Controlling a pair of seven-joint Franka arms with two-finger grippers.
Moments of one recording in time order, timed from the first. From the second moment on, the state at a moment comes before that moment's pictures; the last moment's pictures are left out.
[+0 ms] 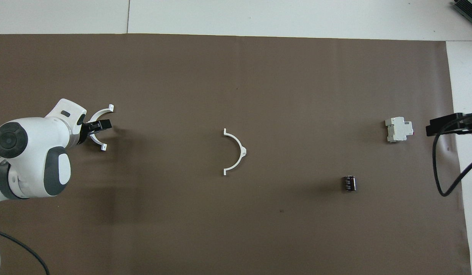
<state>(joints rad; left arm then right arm) 0.03 0.20 -0.04 -2.26 0.02 2.72 -0.24 0.06 -0.05 -0.11 -1.62 -0.02 1.57 -0.05</state>
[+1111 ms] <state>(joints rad) 0.02 0.20 -0.04 -2.26 0.02 2.72 -0.24 0.06 -0.05 -0.11 -1.62 -0.02 1.57 -0.05</state>
